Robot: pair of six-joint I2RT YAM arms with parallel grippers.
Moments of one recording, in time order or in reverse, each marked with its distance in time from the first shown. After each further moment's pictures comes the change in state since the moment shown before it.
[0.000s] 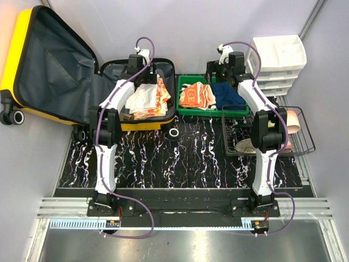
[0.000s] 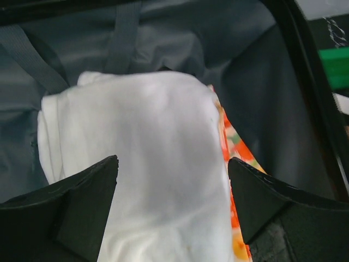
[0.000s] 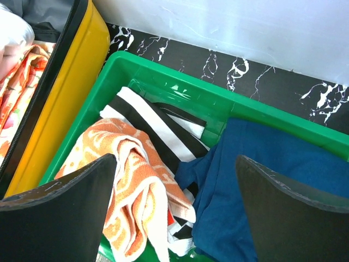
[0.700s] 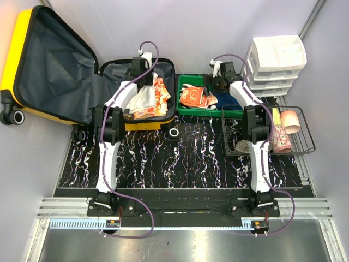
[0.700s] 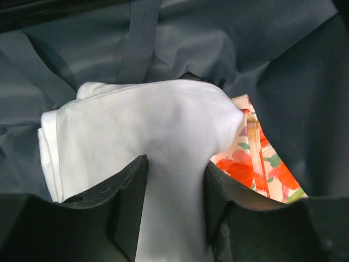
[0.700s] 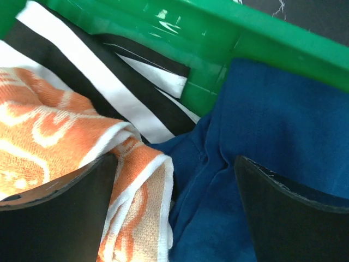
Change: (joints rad) left arm -0.013 0.157 0.116 0.046 -0.140 0.081; right arm 0.006 0.237 0.161 -0.188 0.033 -0.064
